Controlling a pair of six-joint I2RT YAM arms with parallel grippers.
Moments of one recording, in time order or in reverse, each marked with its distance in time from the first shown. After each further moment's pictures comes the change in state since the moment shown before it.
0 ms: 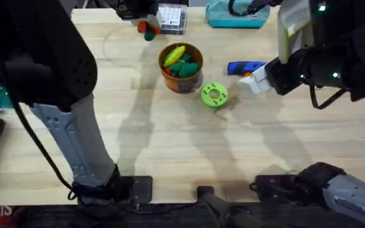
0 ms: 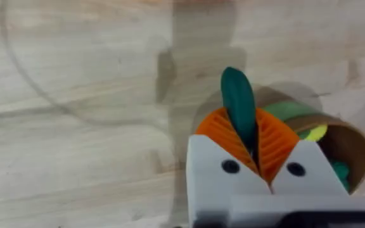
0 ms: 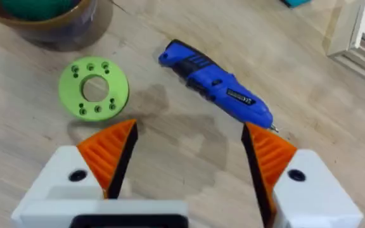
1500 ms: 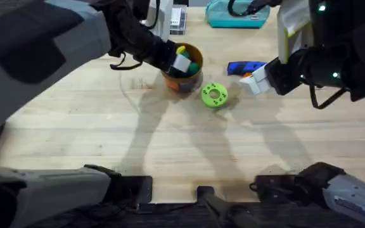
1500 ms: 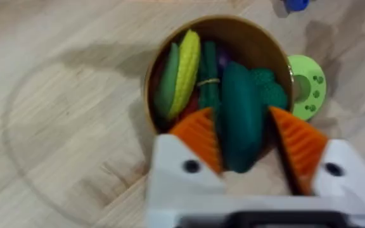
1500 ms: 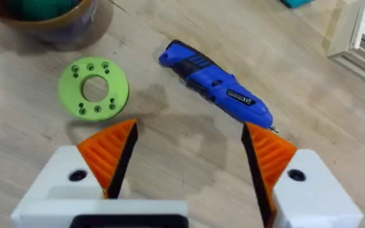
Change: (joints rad) left arm -0.150 -0.603 -0.908 0.572 0.231 0.258; right arm 0.000 0.000 0.000 0.000 0.000 -0.004
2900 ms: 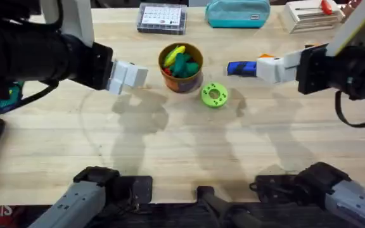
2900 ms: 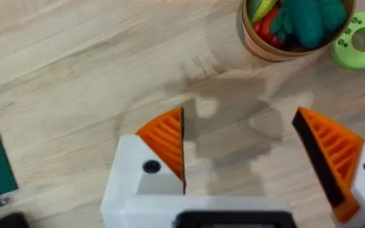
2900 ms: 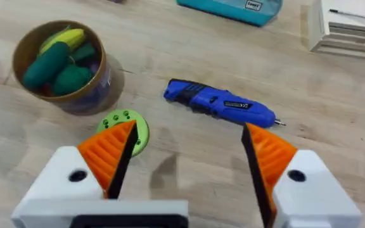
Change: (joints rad) left arm 0.166 -0.524 0.061 -0.463 -0.298 0.042; right arm 0.000 -0.242 -0.002 -0.003 0.000 0.306
